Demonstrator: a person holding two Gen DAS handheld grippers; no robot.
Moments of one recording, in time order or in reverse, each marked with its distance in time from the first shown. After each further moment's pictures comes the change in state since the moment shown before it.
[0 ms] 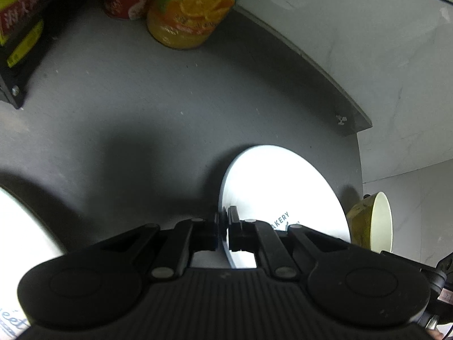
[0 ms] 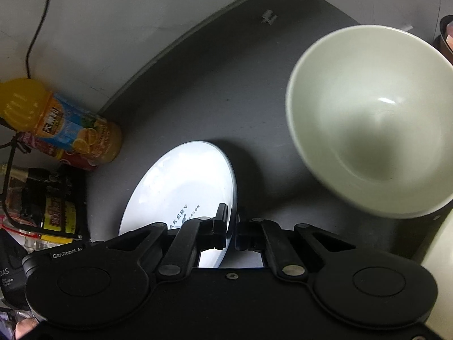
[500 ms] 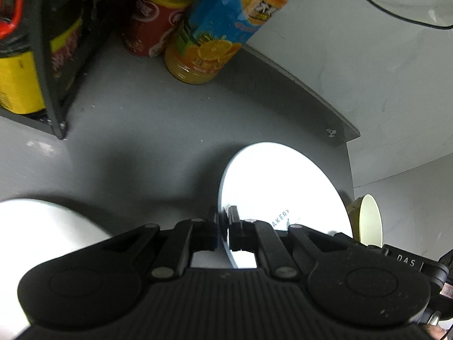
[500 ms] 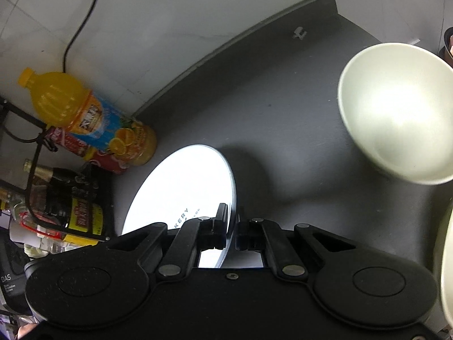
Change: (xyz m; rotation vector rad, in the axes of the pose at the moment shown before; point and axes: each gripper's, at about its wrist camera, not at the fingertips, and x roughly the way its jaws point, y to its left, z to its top) left arm -0.055 0.026 0.010 0.040 -0.046 -0.026; right arm -0.018 0.049 -0.022 -0.014 -0.075 0.033
